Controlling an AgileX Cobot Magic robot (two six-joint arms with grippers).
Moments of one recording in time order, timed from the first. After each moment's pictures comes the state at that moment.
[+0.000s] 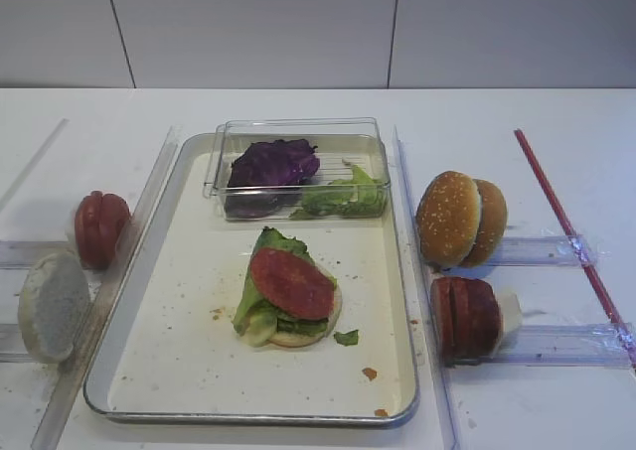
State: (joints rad) left arm -0.01 1.25 -1.10 0.00 1.23 -0.04; right arm 0.11 -0.02 -0.47 0.06 1.14 -0.13
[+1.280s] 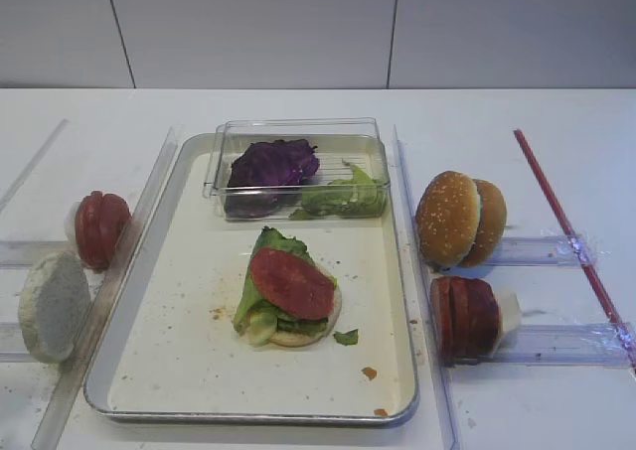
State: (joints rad) left arm -0.01 0.43 -0.66 -0.14 1.26 0.08; right arm 0.11 -0.02 -0.47 0.06 1.14 -0.13
